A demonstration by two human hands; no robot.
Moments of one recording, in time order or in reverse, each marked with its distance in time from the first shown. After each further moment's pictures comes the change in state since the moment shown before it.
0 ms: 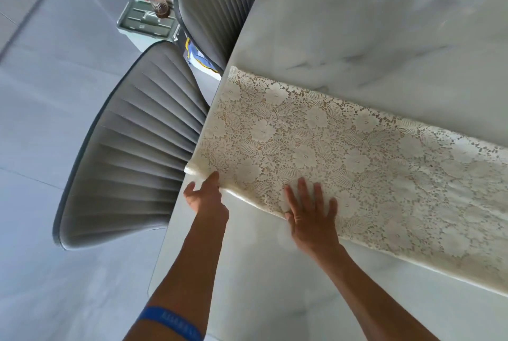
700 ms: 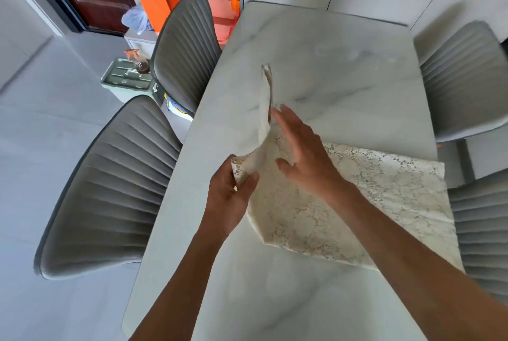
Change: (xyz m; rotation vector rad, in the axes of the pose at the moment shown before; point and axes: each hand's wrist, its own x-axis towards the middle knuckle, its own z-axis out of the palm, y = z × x) left_hand -0.159 0.017 0.017 0.510 -0.984 0.896; right_hand 0.011 0.038 -0.232 0.379 0.477 -0.418
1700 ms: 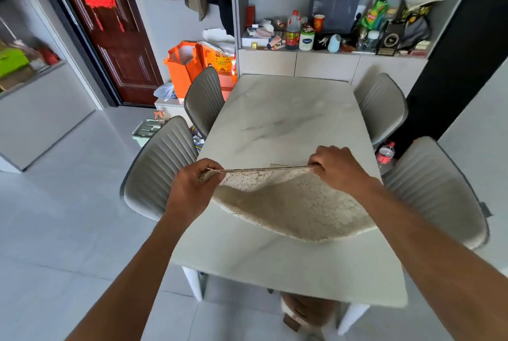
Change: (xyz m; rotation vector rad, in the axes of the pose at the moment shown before) left_hand -0.273 0.104 -0.069 0.488 0.118 0.375; right_hand -0.270 -0.129 -0.133 -0.486 -0.074 0.110
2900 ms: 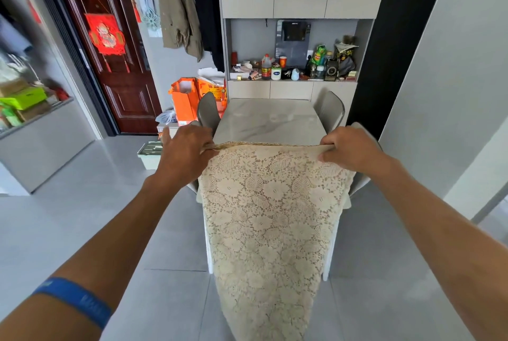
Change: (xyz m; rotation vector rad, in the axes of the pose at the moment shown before) left_hand -0.304 0.163 -0.260 0.649 0.013 0.412; right_hand -0.394 -0.260 -0.168 -0.046 0.184 0.204
